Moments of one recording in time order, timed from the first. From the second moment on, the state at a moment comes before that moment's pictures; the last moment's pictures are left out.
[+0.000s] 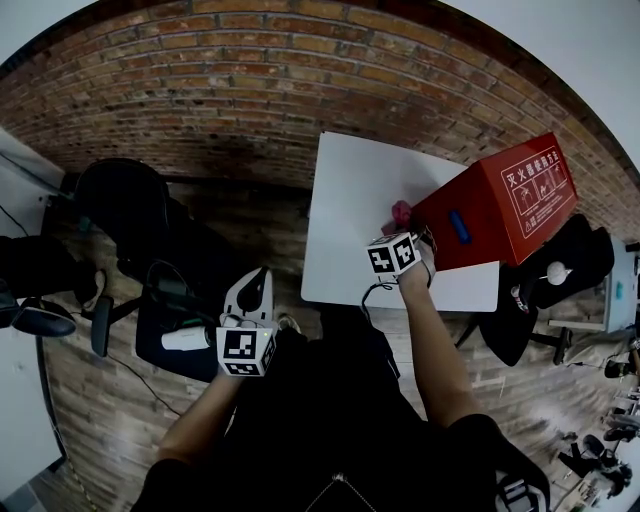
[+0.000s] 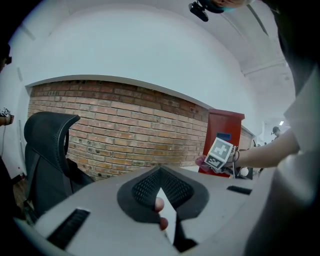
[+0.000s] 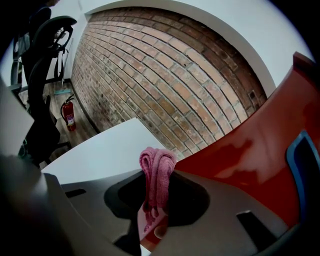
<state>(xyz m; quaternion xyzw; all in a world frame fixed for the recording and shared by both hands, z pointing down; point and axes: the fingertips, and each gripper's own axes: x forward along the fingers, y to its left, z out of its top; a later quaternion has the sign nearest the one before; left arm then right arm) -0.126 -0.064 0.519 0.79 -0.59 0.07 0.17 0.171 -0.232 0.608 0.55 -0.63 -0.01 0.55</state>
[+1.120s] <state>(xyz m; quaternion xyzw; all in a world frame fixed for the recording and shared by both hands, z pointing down) -0.130 -0.077 0.532 0.78 -0.60 0.09 0.19 0.172 -0.233 0.686 0.52 -0.63 0.02 0.57</state>
